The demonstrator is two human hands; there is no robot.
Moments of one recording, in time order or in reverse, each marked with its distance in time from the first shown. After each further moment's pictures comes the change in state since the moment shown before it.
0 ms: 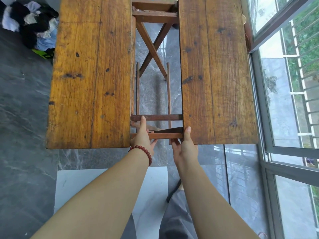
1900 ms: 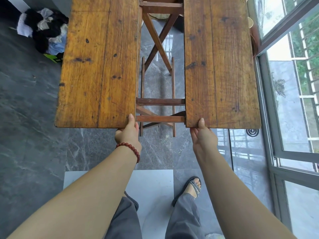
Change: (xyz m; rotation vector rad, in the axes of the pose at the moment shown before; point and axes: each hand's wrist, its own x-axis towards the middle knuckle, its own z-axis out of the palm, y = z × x) left_hand -0.013 0.059 -0.018 -0.122 0.141 0.167; right_hand 0.012 -0.036 0.029 -0.170 0.041 -0.145
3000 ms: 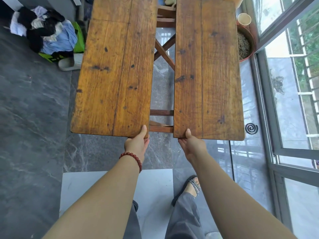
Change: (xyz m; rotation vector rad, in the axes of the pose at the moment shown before) left_hand 0.026 -0.043 -0.016 0.213 -0.138 -0.037; right_hand 0.016 0.034 -0.015 -0.220 -0.071 0.196
